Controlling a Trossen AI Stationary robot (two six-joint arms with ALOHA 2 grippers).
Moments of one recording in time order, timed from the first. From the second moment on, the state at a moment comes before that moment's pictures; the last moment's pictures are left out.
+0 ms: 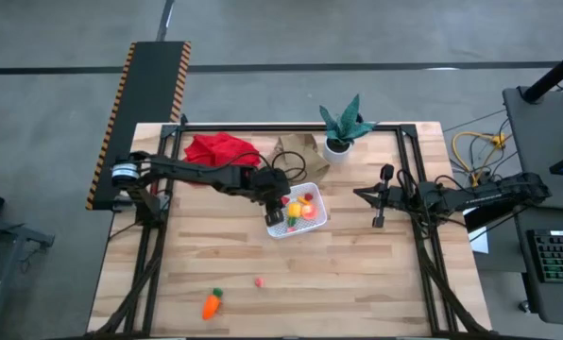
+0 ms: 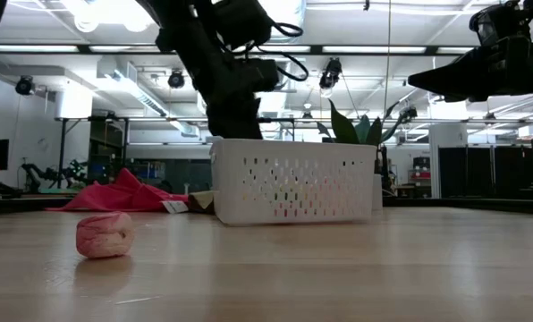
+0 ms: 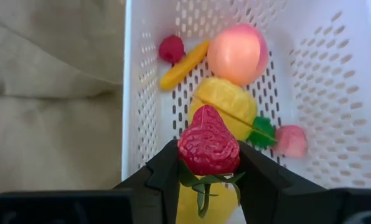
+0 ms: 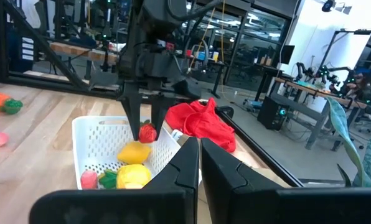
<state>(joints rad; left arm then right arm) 0.08 1.72 1.20 -0.42 -0.05 -0.15 0.10 0.43 0.01 0.45 0.32 -0.24</state>
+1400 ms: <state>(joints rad) -0.34 1.45 1.14 -0.42 -0.32 -0.01 0.10 0.43 0.01 0.45 0.32 -0.24</state>
